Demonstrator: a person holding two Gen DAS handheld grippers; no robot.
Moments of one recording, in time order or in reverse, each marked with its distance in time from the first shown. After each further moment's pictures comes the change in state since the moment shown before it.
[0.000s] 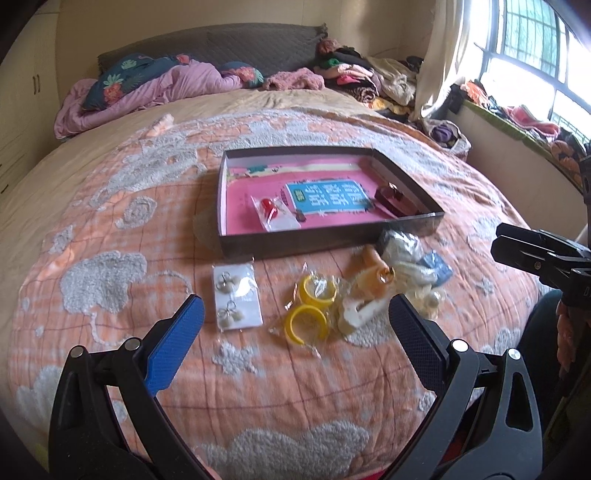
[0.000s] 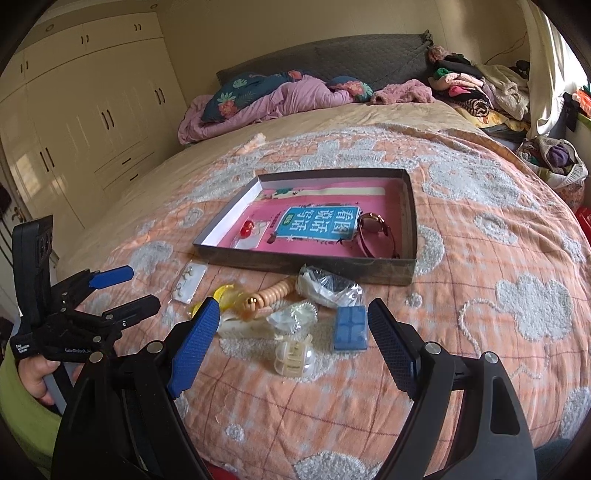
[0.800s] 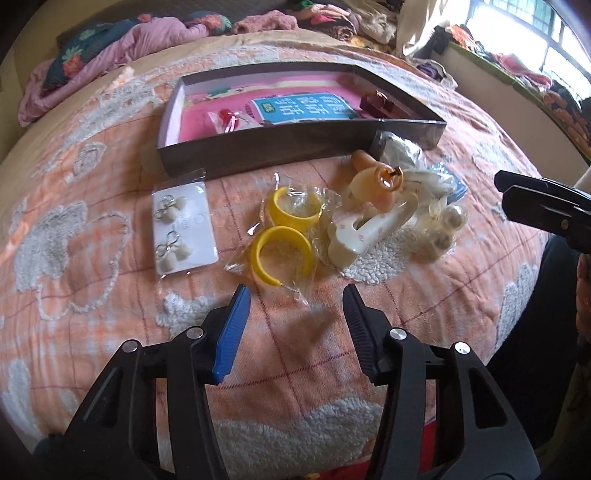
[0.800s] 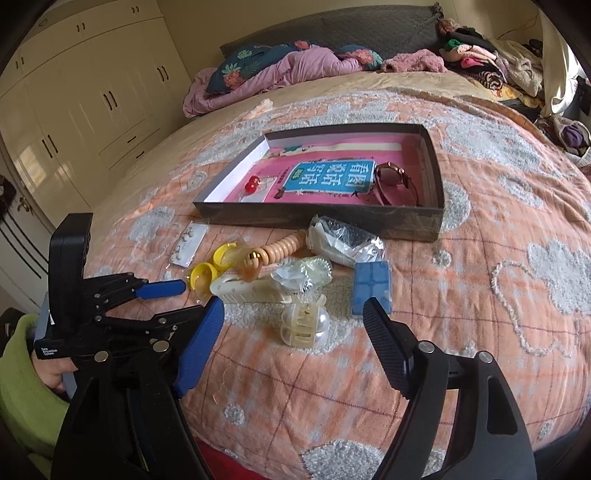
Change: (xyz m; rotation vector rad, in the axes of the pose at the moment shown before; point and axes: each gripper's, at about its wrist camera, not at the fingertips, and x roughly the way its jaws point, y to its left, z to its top) left arm 0.058 -0.011 -0.034 0.090 0.226 -0.058; right arm 0.035 0.000 -0.023 0.012 0.121 0.052
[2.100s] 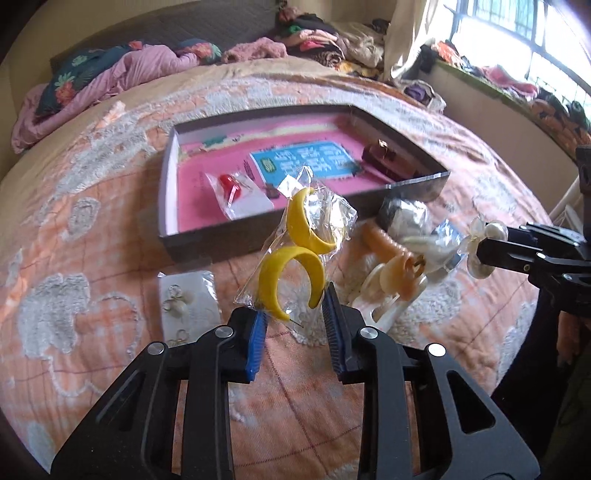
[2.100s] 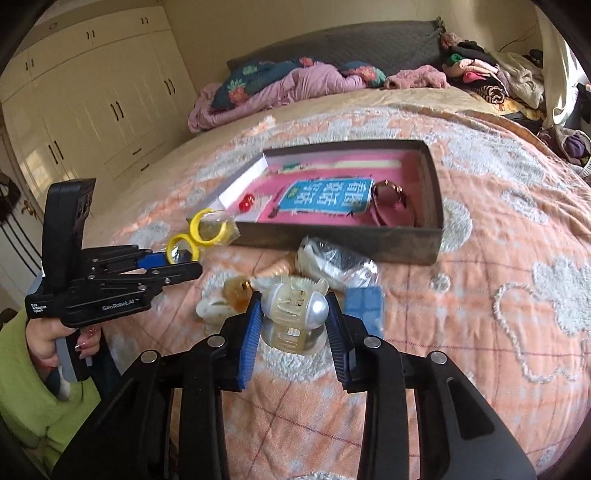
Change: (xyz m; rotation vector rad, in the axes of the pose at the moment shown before) left arm -0.008 0.017 0.045 0.021 -0.120 -0.032; right arm 0.003 -0.012 0.005 -0.024 -0.099 0.009
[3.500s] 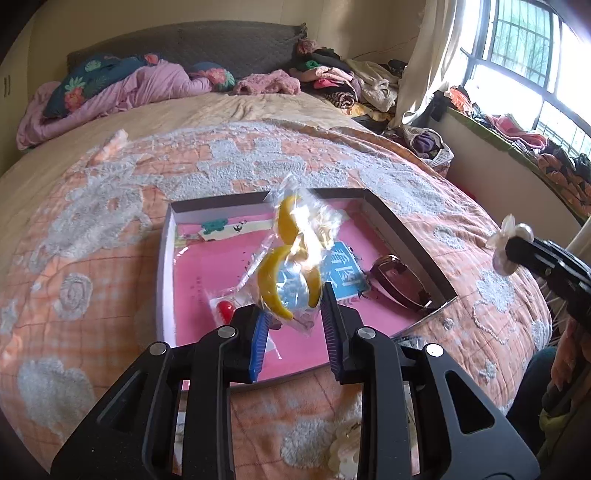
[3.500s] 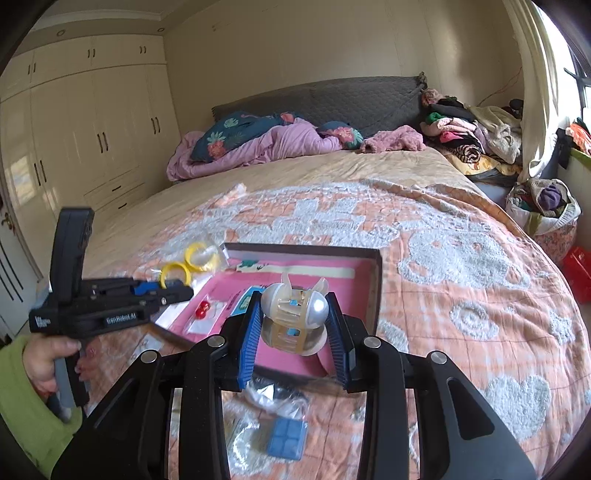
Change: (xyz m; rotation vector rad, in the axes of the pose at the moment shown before) left arm 0.018 0.011 0.093 -0.090 -0.114 -0.025; right arm -0.028 -0.033 0.090 -0.045 -0.209 -0.123
